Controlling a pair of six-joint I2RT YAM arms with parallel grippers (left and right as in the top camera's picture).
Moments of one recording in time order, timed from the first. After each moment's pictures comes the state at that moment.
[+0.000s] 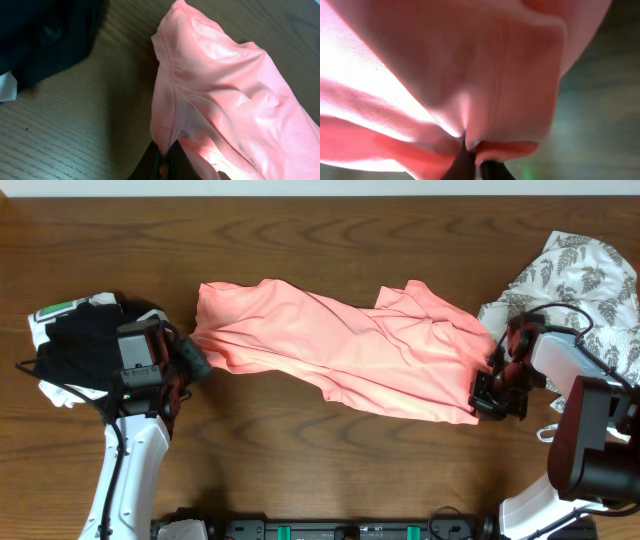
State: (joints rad) left arm 0.15 1.21 0.71 -0.36 0.12 -0.43; right arm -0.16 1.81 0.98 -1.01 -0.19 0.20
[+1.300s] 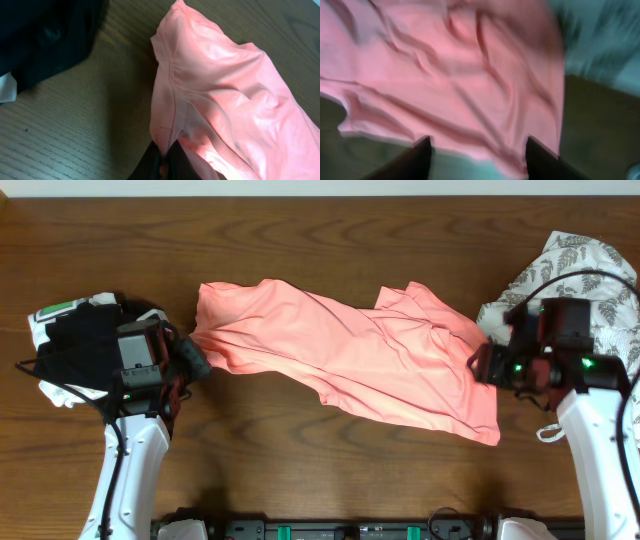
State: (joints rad) left arm 0.15 1.21 0.71 -0.36 0.12 -0.43; right arm -0.09 1.25 1.01 -0.88 -0.26 0.12
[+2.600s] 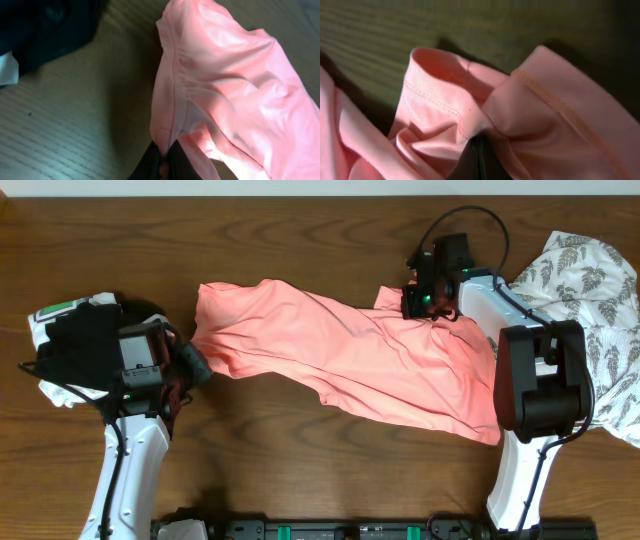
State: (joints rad) left arm 0.15 1.21 0.71 -0.42 0.12 -0.43; right arm 0.14 2.17 1.48 -0.47 -0.31 0.06
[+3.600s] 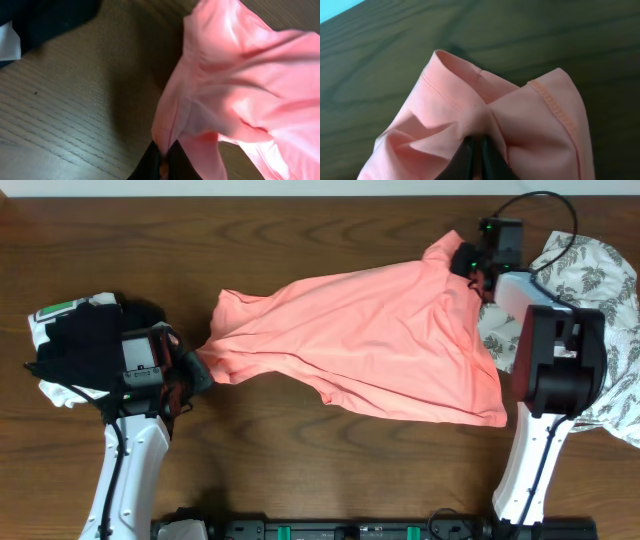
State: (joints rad) left arm 0.15 1.21 0.71 -0.50 0.12 -0.41; right arm -0.07 2.35 1.59 -0.06 -0.14 0.36
